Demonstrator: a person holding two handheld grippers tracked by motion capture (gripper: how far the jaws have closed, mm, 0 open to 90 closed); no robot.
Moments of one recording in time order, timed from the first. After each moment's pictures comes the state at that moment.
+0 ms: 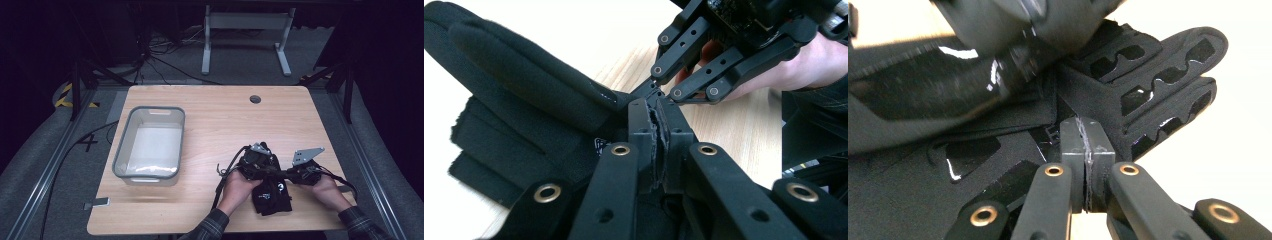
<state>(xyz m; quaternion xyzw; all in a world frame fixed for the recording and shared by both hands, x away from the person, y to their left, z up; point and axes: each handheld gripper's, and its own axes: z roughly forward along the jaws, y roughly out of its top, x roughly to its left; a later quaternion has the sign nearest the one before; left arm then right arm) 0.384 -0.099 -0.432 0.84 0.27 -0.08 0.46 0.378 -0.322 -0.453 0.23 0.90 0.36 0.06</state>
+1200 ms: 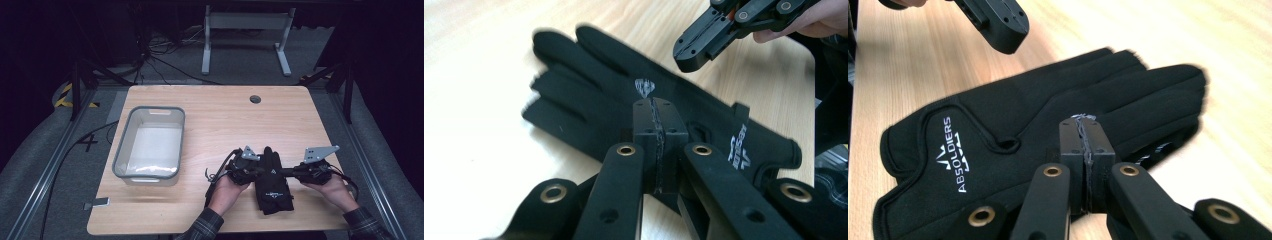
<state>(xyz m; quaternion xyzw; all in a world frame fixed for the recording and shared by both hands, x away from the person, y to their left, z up) 0.366 -0.066 -0.430 0.86 0.26 -0.01 0.44 0.367 -0.334 -0.428 0.22 0.89 0.40 0.06</state>
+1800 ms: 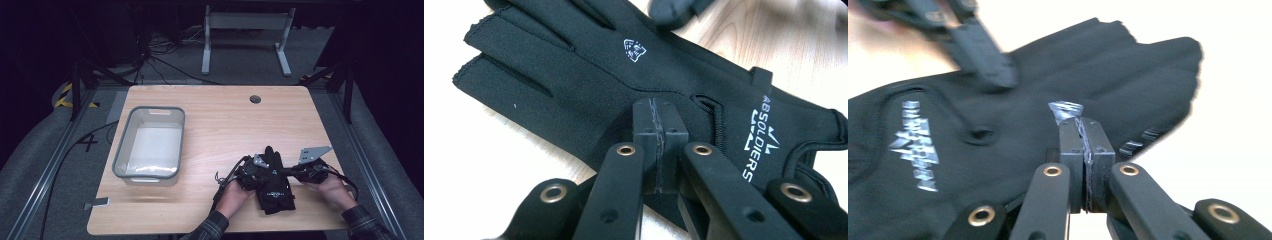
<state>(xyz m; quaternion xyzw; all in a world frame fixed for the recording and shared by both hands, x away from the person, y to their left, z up) 0.367 -0.094 -0.455 0.88 0.25 -0.02 0.40 0.378 -0.338 -0.437 0.22 0.90 0.36 0.09</state>
